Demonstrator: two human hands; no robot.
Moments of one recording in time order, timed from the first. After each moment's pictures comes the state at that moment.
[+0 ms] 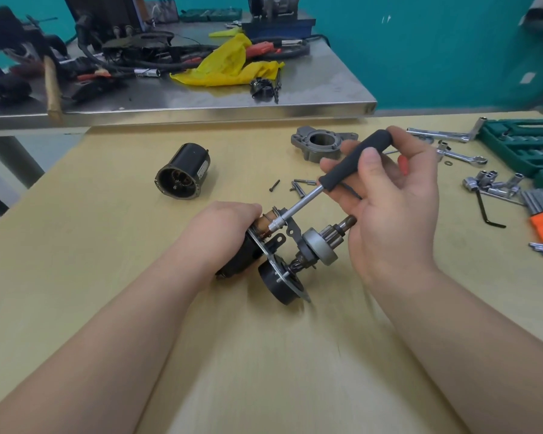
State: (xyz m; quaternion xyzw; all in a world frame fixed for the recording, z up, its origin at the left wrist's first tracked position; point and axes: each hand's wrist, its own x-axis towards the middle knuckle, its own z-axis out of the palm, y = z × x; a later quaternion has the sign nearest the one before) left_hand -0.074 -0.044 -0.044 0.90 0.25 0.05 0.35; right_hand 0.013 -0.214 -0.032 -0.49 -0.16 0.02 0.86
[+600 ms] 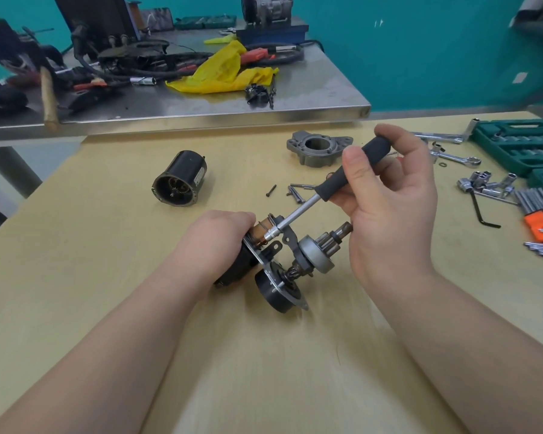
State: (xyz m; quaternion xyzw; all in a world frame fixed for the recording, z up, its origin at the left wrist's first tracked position) left_hand -0.073 -0.035 -0.056 0.89 0.30 0.06 0.33; right_hand 0.013 -0.213 -0.027 -0.52 -0.17 -0.02 0.84
